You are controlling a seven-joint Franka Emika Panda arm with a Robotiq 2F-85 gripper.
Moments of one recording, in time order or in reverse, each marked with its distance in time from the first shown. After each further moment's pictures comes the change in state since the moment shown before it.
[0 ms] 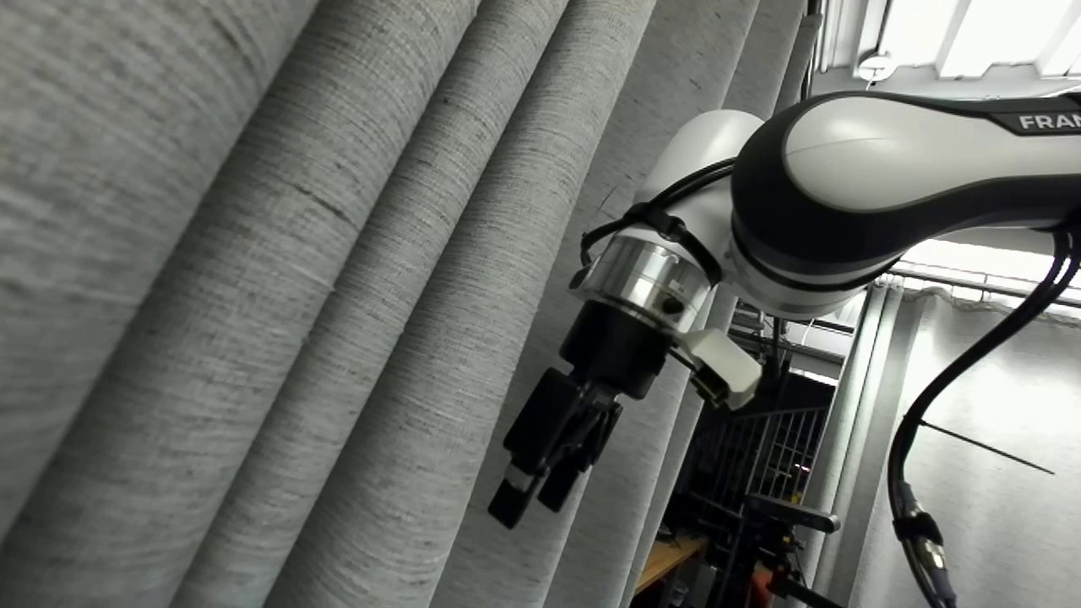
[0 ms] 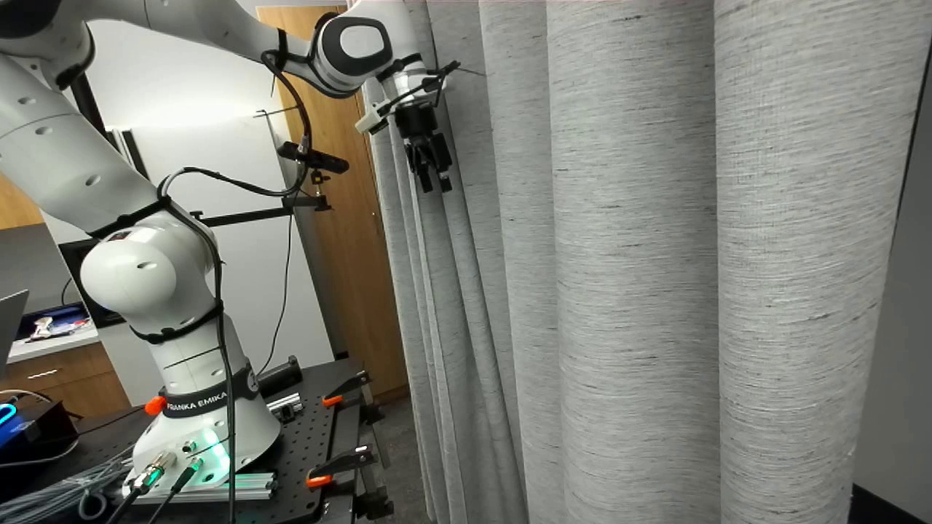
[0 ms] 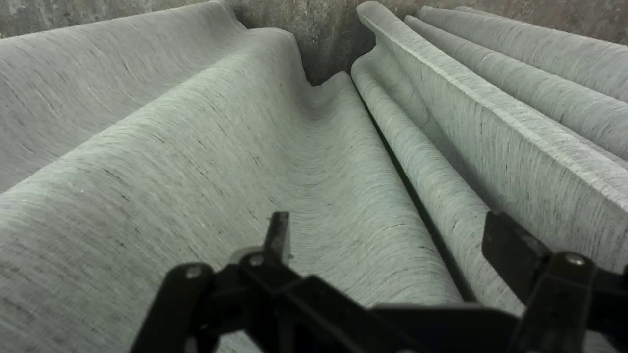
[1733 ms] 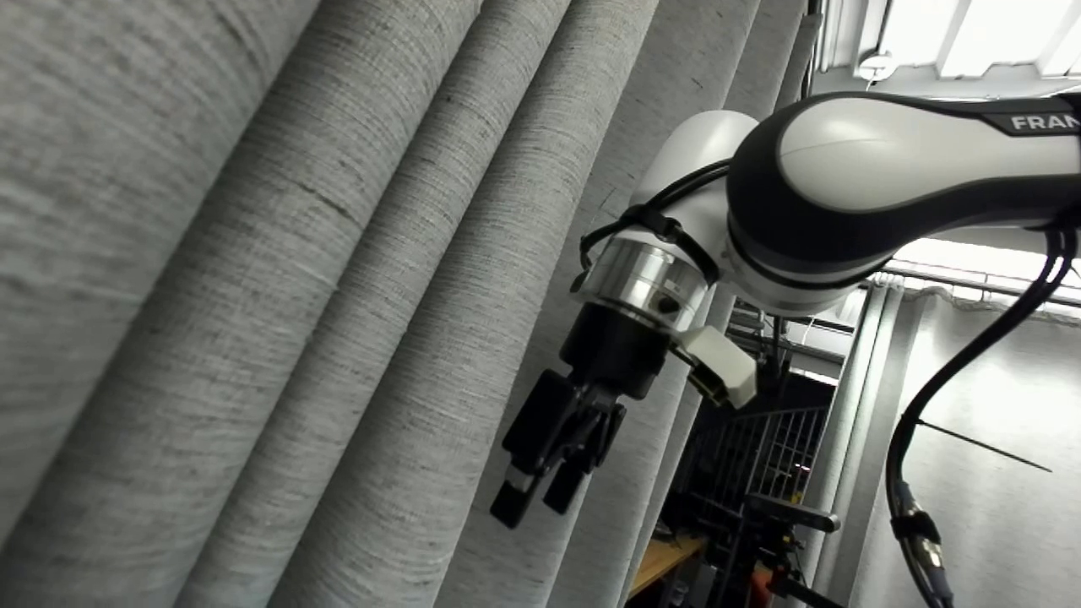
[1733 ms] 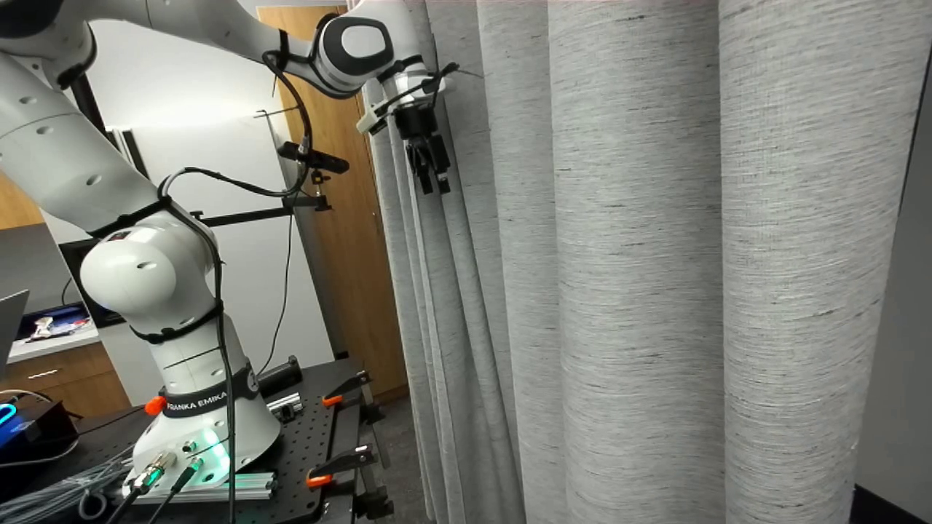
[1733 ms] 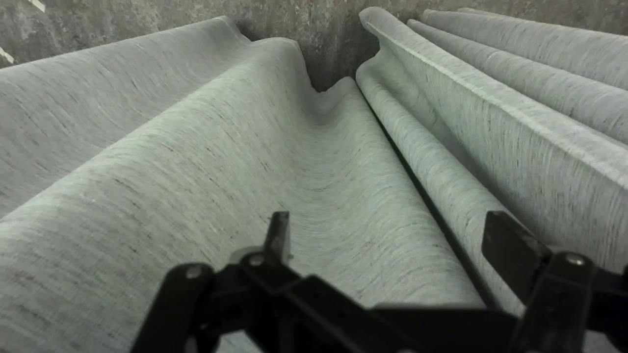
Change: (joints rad) arm -0.003 0.015 -0.002 0.017 -0.014 -0.026 0.049
